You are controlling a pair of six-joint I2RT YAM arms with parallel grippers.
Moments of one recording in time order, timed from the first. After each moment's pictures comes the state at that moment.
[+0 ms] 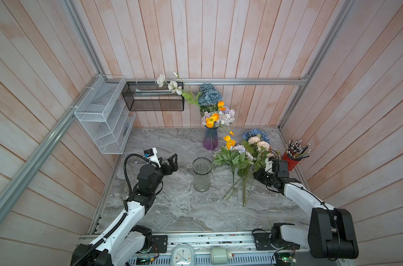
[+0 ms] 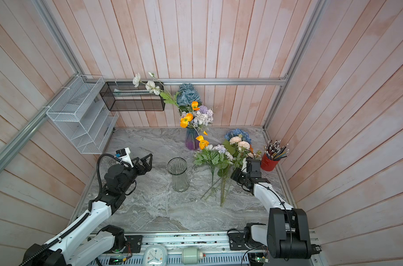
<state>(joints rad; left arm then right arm) -0.27 0.94 0.47 0.31 0.03 -0.51 0.01 1.23 0.59 -0.19 -0.32 0.52</state>
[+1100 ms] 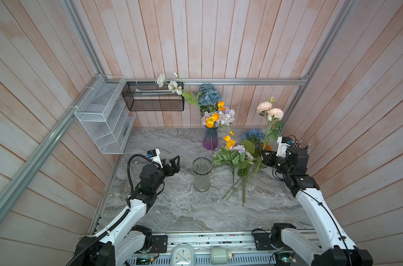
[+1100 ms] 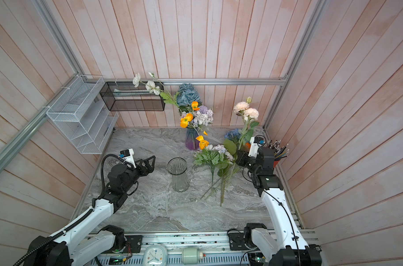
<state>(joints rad) -0.27 1.01 0.46 0.35 0.10 -0.53 0.01 0.98 0.86 -0.22 -0.34 0.43</state>
